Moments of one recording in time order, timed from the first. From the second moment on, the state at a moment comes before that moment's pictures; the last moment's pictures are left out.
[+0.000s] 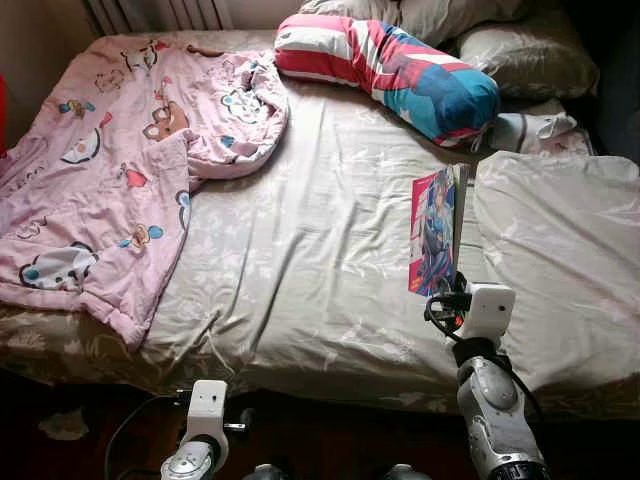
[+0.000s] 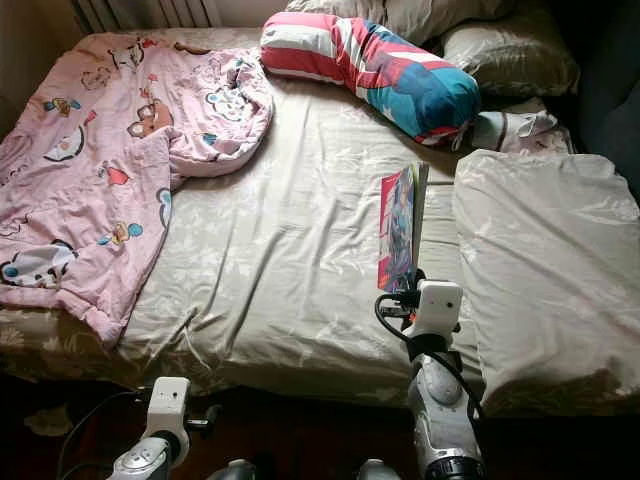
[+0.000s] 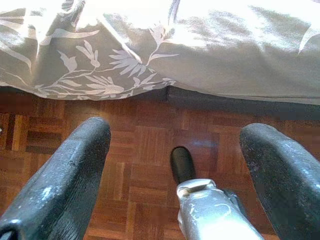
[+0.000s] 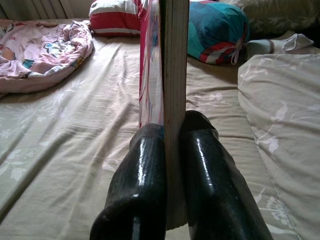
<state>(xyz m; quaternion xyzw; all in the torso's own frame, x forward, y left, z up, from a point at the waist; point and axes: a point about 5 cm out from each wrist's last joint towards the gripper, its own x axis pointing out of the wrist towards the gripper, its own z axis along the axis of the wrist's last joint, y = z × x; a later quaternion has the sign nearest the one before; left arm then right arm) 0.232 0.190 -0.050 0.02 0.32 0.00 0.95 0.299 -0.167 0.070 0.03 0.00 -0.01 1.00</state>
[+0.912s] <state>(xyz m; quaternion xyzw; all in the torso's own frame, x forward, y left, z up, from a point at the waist) 0.225 0.195 -0.054 0.02 0.33 0.01 0.94 0.303 -0.159 0.072 0.04 0.00 -0.01 1.00</state>
